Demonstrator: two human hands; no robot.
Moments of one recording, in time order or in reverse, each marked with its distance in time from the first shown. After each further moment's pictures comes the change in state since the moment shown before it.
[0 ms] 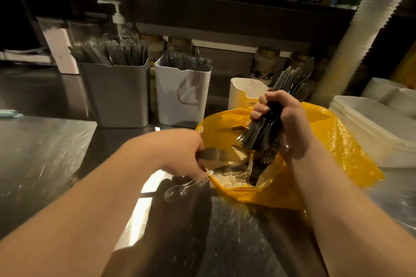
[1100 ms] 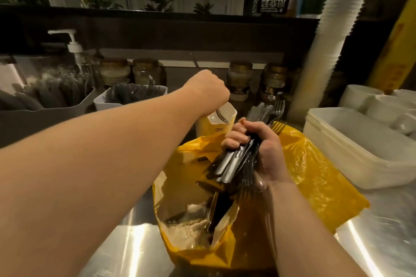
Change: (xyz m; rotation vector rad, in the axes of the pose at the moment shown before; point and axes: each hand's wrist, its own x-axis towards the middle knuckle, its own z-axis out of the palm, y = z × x) left_hand 0.187 0.092 -0.102 1.117 0.491 0.245; right_hand 0.014 -0.013 -0.033 0.536 -0.040 0.075
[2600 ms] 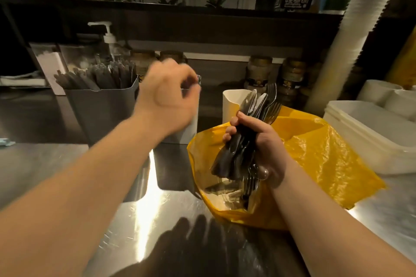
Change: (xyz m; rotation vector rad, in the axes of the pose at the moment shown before) left_hand -0.171 -0.015 0.030 -0.870 0.612 -0.658; right_hand -0.014 0.047 0.019 -0.487 -0.026 0.150
